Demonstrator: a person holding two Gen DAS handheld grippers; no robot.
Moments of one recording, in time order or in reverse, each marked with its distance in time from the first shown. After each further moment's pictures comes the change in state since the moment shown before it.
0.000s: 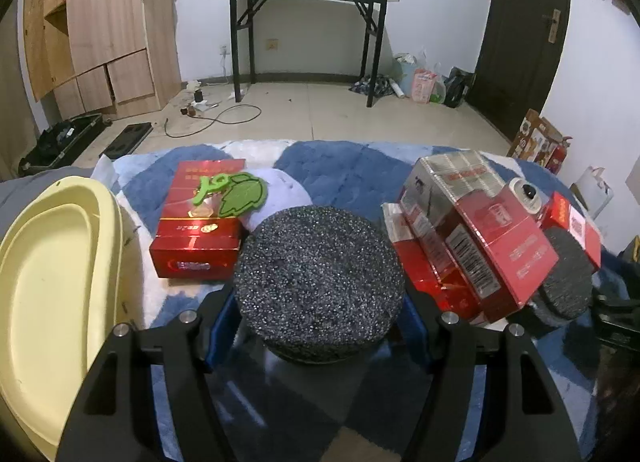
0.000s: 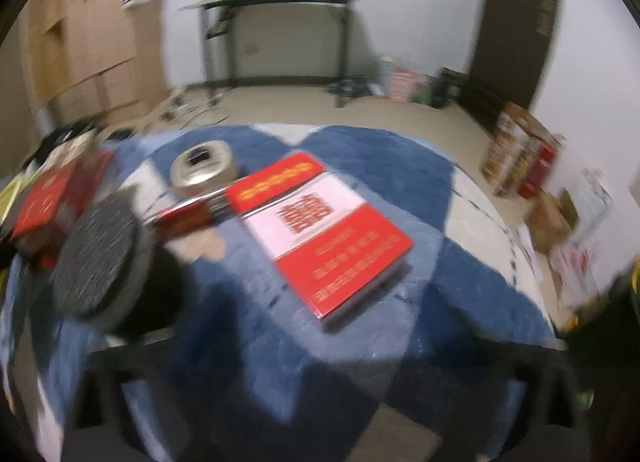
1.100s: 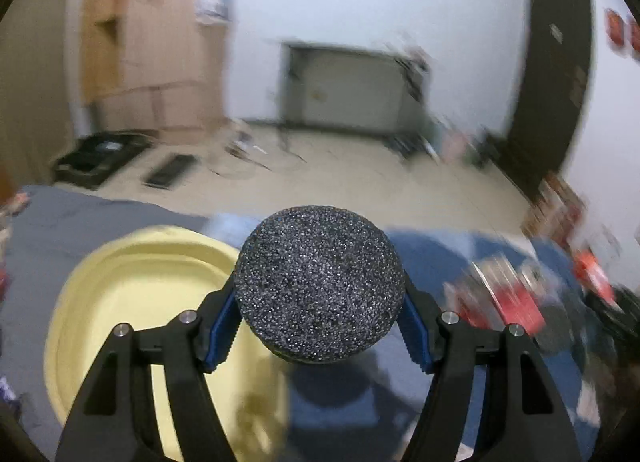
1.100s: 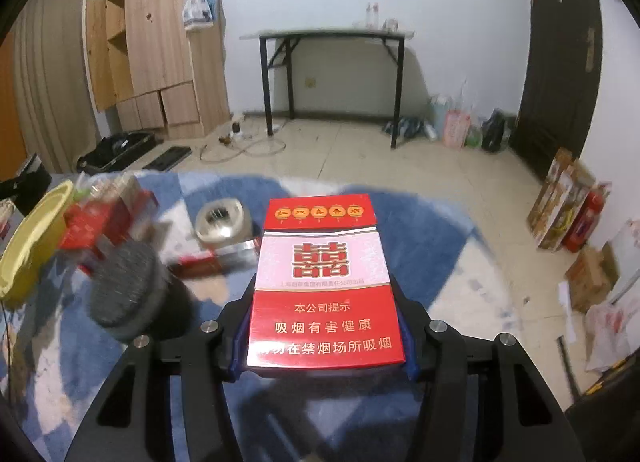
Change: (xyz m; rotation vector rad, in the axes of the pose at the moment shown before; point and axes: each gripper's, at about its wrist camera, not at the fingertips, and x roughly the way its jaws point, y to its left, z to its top) left arm -0.104 0.097 0.028 -0.161 -0.239 0.140; right arm -0.058 -0.103 -0.002 -0.098 -0.171 0.175
